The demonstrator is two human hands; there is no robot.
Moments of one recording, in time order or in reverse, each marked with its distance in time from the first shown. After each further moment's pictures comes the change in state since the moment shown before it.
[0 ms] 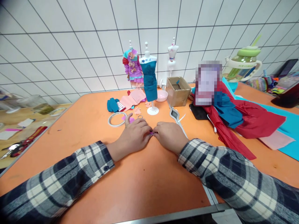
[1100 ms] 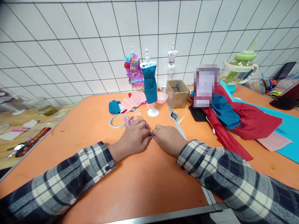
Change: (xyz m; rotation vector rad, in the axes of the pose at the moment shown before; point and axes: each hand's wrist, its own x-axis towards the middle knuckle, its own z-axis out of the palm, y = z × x) left_hand -0.002 0.001 -0.005 -0.085 -0.013 -0.008; right_hand -0.004 -0.001 0.006 -0.053 0.004 -0.100
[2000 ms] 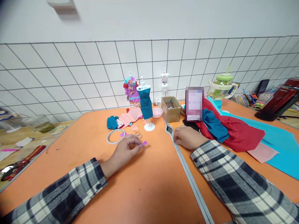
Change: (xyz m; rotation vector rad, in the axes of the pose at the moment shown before) left_hand -0.001 -0.019 0.002 -0.498 0.158 -0.393; right_hand -0.015 0.105 -0.028 0.136 -0.177 0.054
